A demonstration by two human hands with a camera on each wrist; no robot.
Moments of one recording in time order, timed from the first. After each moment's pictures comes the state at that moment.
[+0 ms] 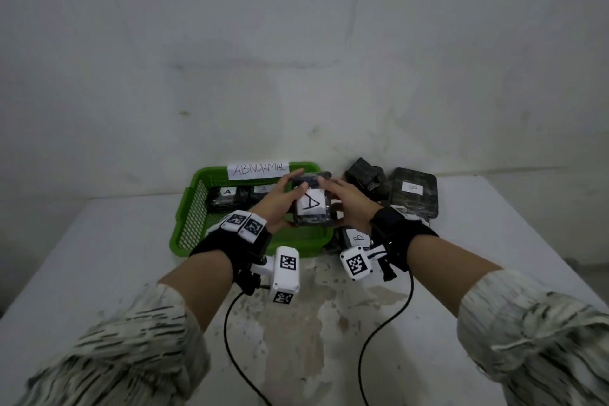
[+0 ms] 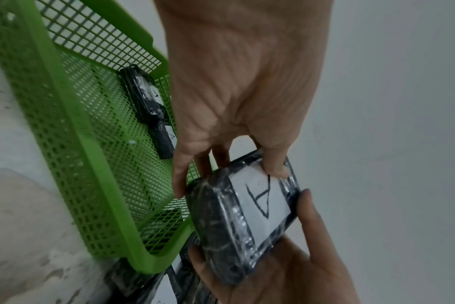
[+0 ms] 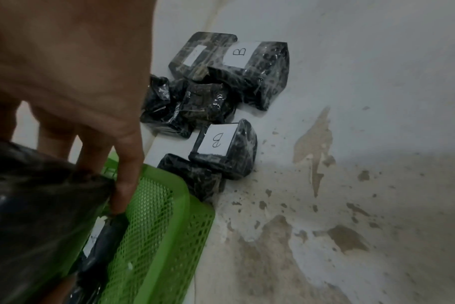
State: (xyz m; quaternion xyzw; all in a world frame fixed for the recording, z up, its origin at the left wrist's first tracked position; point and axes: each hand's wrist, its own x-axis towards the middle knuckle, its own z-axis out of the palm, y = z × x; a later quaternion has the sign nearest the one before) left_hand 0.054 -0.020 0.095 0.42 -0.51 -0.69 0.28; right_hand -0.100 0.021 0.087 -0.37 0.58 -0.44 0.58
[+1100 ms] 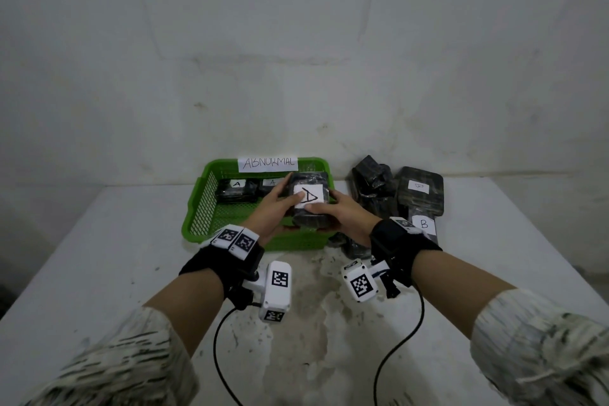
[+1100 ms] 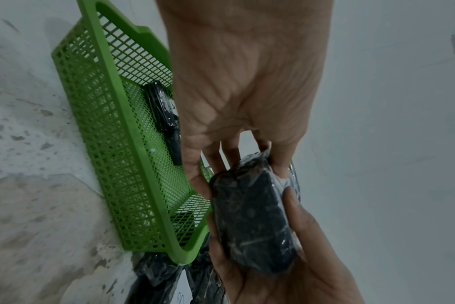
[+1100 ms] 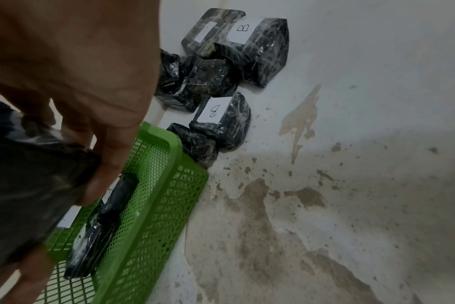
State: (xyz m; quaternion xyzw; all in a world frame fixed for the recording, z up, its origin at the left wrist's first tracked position) left_hand 0.086 0.000 0.075 0.43 -0.49 -0.69 0.31; right_hand -0.071 0.041 0.066 -0.41 0.56 -0.43 0.58
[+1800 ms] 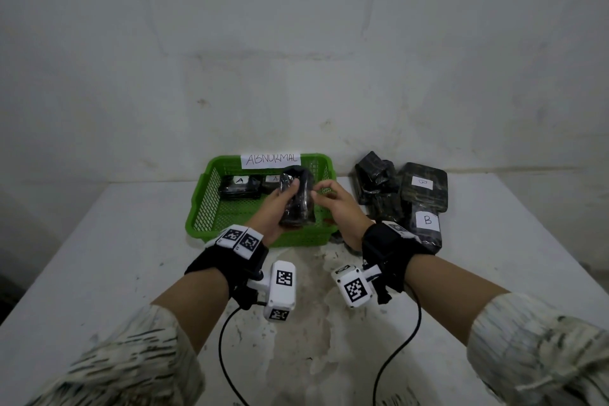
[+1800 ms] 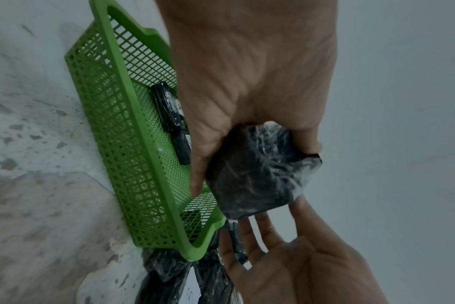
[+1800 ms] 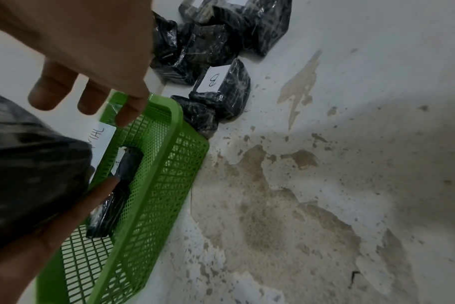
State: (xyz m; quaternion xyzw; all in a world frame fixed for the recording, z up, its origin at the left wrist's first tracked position) left_hand 0.088 0.004 0.069 0.41 -0.44 -0.72 0.33; right_hand -0.054 0.044 0.057 -0.42 0.56 -0.50 0.51
